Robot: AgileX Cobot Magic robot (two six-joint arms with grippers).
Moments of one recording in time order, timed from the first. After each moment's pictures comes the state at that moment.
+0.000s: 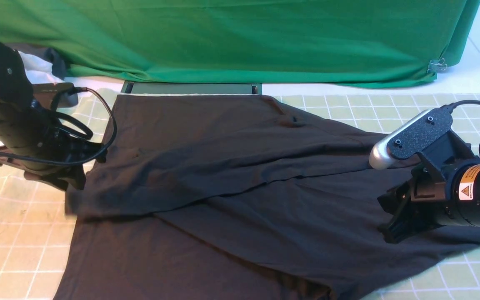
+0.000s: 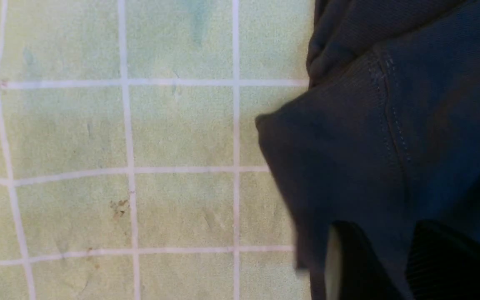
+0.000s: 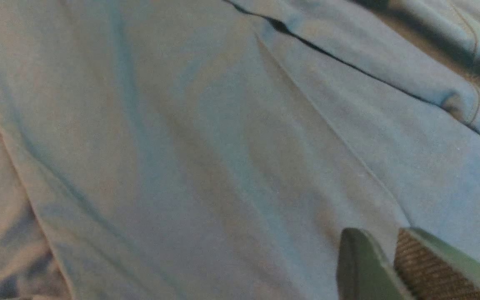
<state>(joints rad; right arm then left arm) 0.45 1.30 -0.77 0.02 0.34 -0.21 0.03 1.73 -1.21 -0.09 0.86 0.02</state>
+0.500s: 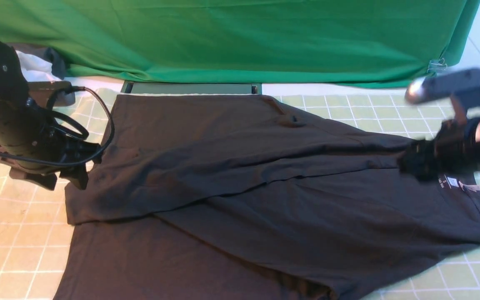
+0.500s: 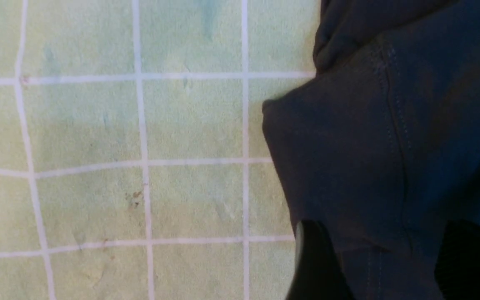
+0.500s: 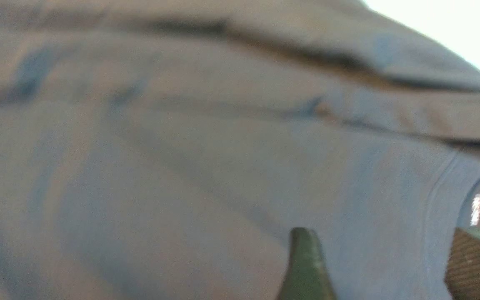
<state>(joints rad) 0.21 1.50 -1.01 0.13 0.43 -0.10 0.03 1.71 -1.21 -0.08 0.86 0.03</state>
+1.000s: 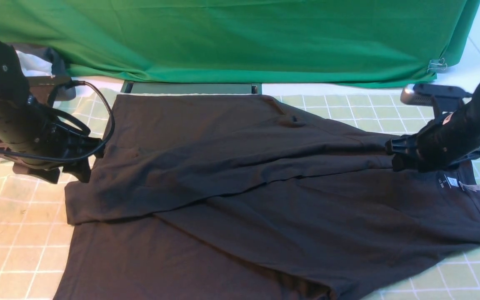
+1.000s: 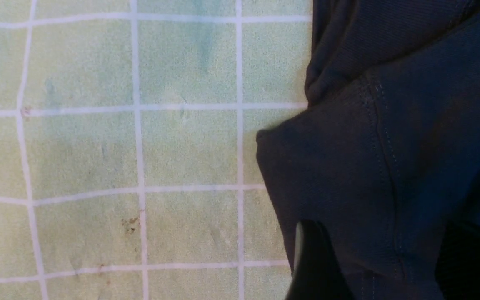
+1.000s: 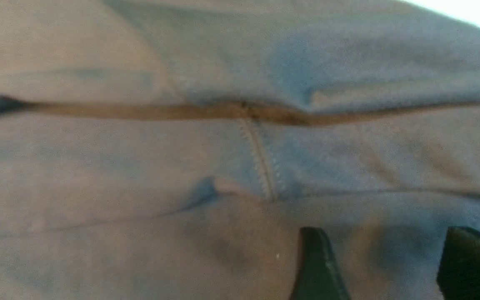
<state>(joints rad) 0.07 1.94 -1.27 0.25 0.45 -0.10 0.03 1.71 -1.21 -0.08 0.82 0.03</state>
